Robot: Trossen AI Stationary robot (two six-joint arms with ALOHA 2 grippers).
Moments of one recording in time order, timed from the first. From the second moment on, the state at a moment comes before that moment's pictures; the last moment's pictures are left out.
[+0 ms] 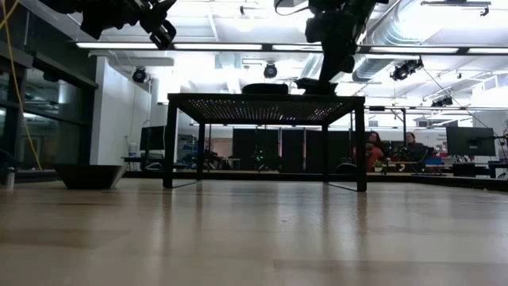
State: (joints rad) left arm 0.67 0.90 0.75 0.00 1.17 -0.20; right arm -0.47 1.51 1.46 -1.01 -0.13 -0.05
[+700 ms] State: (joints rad) left arm 0.67 0.90 0.75 0.00 1.17 -0.20; right arm -0.46 1.53 1.46 -1.02 -0.20 -0.03
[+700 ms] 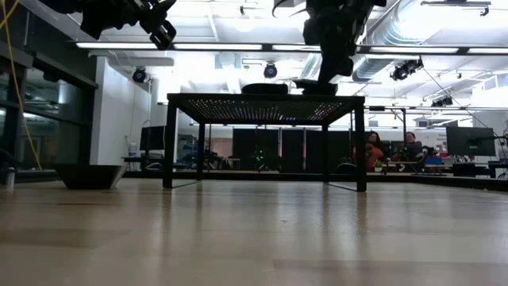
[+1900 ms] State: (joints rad) left arm 0.67 0.90 0.75 0.00 1.17 -0.20; right arm -0.47 1.58 1.46 -1.00 -0.24 -0.03
